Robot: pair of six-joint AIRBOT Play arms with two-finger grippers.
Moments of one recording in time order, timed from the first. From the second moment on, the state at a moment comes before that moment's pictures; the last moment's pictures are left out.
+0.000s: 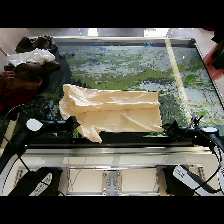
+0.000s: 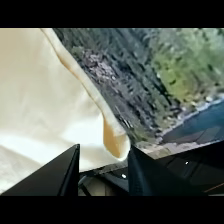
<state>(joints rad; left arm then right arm) -0.05 -0.87 0.44 0.82 -0.84 -1.56 -0.59 -1.09 0.38 -0.71 0.97 1.21</state>
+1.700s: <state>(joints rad) -0.11 -0.95 0.80 1.11 -0.98 -1.59 -0.52 -0.84 0.79 -0.78 1.10 1.30</state>
